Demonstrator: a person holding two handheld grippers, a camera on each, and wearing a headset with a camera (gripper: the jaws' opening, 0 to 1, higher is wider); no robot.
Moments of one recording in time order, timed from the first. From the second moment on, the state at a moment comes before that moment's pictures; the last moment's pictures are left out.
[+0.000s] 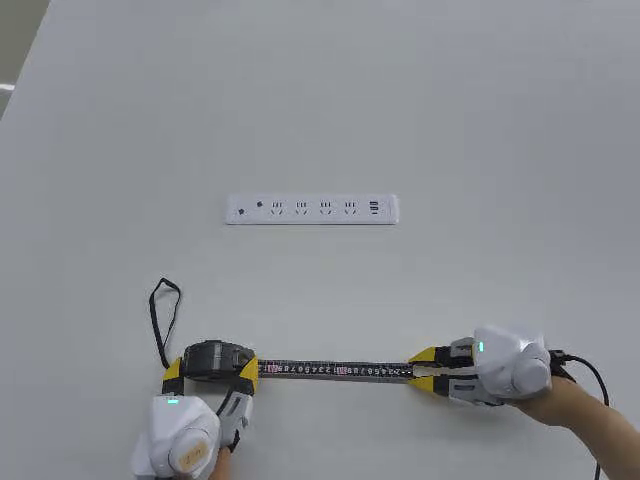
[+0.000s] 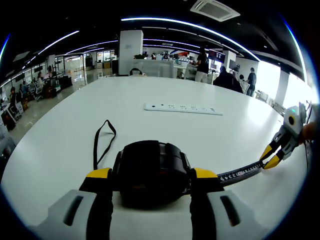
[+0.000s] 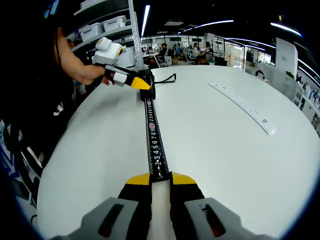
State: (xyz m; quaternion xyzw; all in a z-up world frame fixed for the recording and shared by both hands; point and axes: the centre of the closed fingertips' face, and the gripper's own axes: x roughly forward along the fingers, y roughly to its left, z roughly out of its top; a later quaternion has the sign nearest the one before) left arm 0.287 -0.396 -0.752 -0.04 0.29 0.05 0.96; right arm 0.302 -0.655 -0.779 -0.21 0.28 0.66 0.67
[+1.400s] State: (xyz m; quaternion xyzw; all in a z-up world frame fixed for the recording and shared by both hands) left arm 0.286 -0.395 -0.753 -0.05 0.29 0.05 0.96; right arm 0.301 -0.623 -0.777 -0.21 0.28 0.65 0.68
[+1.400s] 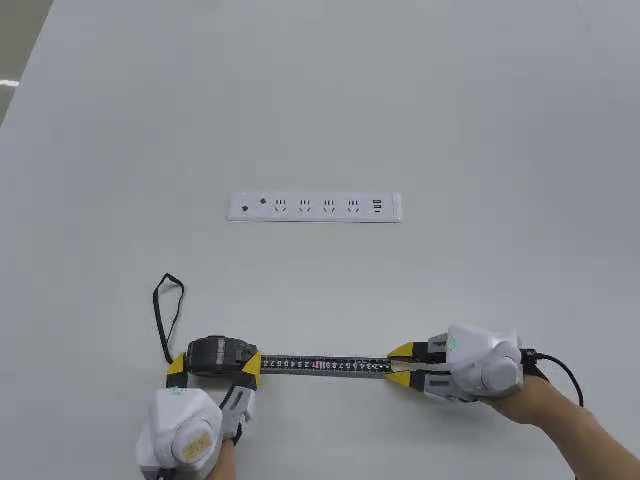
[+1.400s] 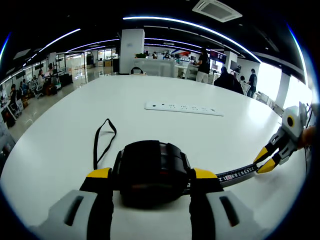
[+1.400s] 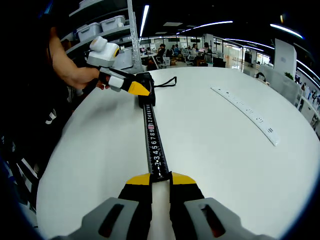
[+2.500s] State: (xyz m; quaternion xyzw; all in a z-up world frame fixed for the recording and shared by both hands) left arm 0.287 -0.392 -0.755 -0.05 0.29 0.05 0.95; right arm 0.296 -0.583 -0.777 -0.19 0.27 0.66 0.68
